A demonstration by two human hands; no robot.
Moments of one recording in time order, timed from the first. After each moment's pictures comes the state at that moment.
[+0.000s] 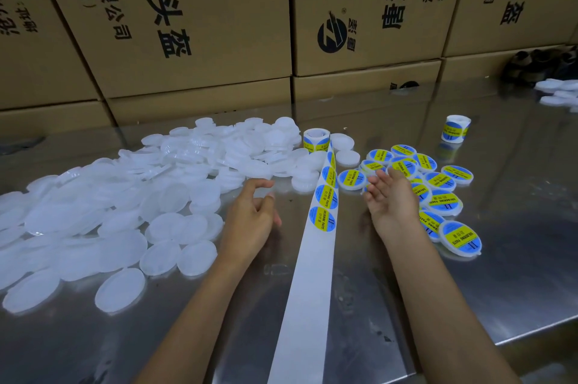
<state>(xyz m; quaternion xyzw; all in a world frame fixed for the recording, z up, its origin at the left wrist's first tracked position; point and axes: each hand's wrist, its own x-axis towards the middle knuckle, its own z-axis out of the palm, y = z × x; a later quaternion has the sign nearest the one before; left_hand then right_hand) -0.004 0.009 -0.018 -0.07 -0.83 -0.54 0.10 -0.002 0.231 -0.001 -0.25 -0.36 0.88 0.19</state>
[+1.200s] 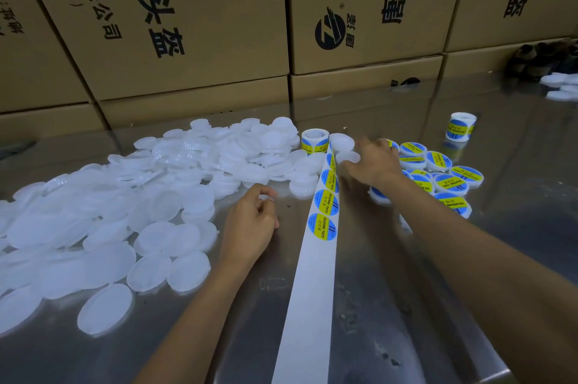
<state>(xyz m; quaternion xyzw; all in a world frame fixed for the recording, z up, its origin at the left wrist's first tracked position) -0.022 0.017 -0.024 -0.06 -0.87 -0.48 0.10 -0.104 0.273 -0.001 -0.11 -0.97 0.15 0.13</state>
